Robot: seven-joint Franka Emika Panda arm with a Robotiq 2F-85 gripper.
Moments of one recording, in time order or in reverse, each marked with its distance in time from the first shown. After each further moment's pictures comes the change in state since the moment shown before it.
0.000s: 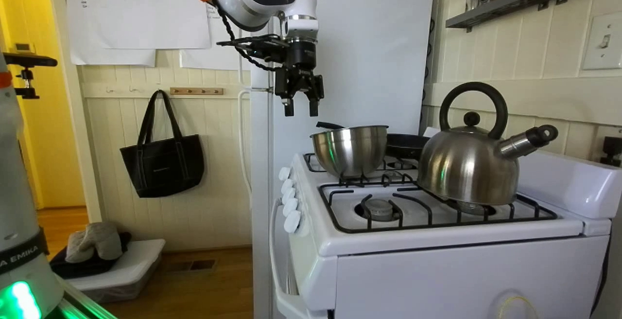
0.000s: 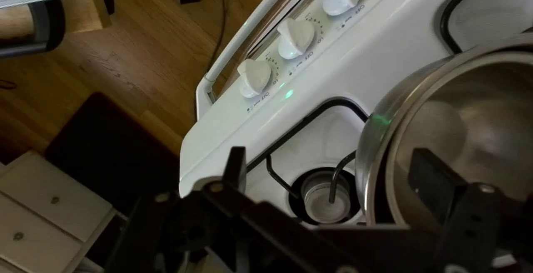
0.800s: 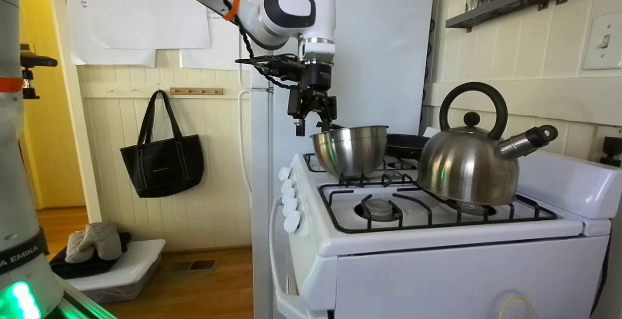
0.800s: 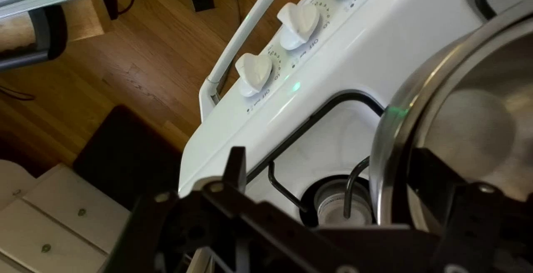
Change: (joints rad) arm -0.004 0.156 -0.049 0.079 0.046 -0.004 -0.001
